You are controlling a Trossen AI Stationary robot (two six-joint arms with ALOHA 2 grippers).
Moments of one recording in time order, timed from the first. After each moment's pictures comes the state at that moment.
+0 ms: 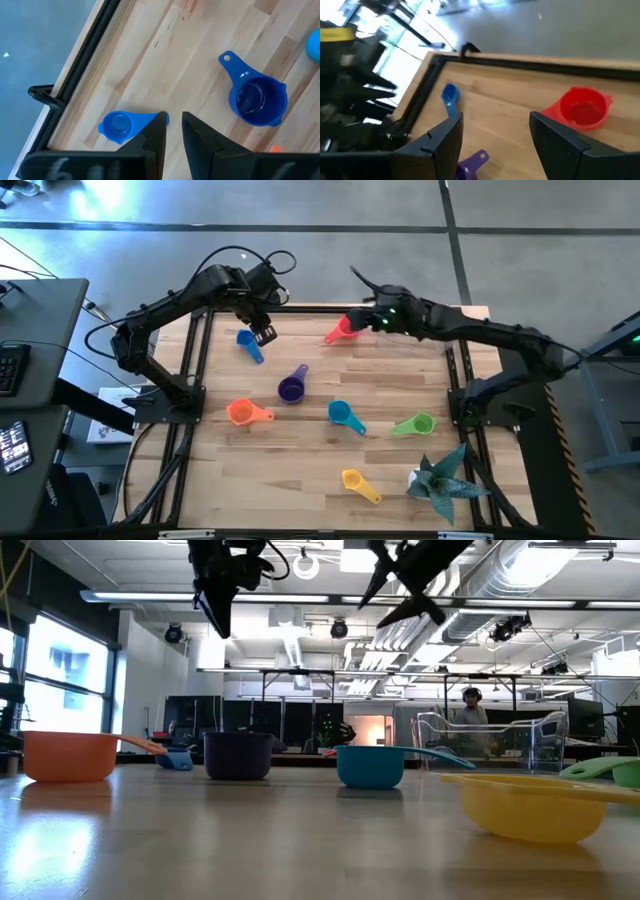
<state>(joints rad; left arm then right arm) 0.54 1.55 1.64 -1.34 -0.08 0.06 -0.36 1.41 1.27 -0.43 0.20 0.86</state>
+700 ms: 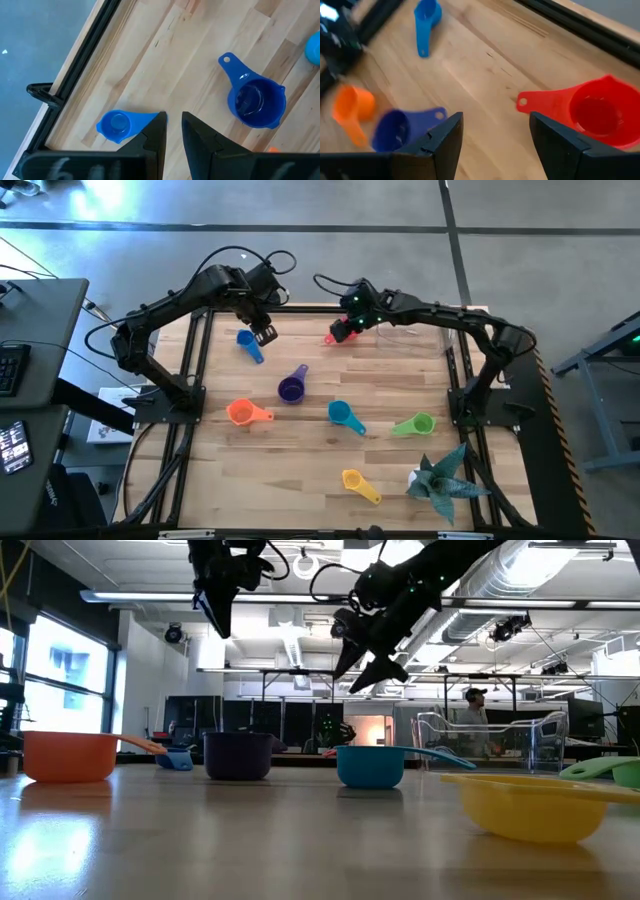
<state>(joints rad) 0.54 1.55 1.64 -1.34 -0.07 0.04 -0.51 1.75 1.37 -0.46 -0.18 0.38</state>
